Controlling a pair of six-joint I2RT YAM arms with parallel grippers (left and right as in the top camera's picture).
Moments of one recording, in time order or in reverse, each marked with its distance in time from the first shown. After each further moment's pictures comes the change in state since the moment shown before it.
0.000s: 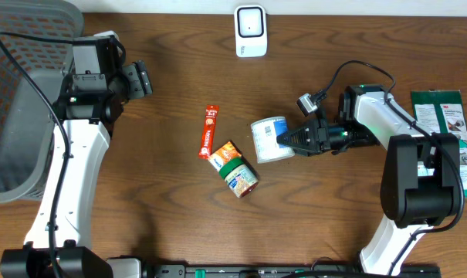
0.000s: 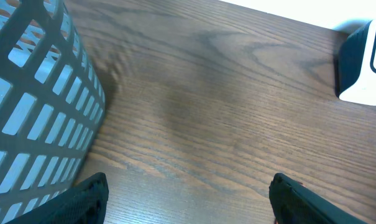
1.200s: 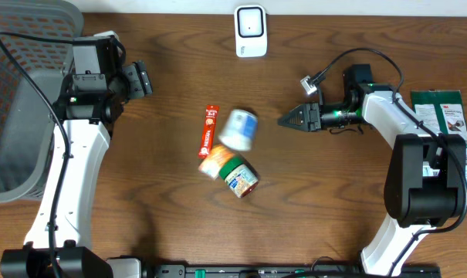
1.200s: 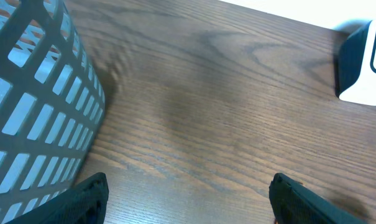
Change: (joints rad) left arm 0.000 0.000 0.000 0.000 0.000 0.000; right arm -0.045 -0.003 0.010 0.930 0.371 0.832
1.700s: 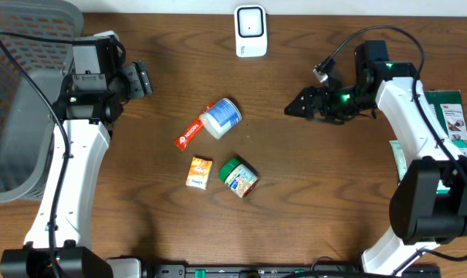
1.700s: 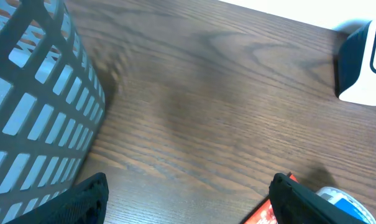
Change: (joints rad) left arm 0.000 0.000 0.000 0.000 0.000 0.000; right arm 0.010 -0.114 0.197 -0.286 0.348 0.164
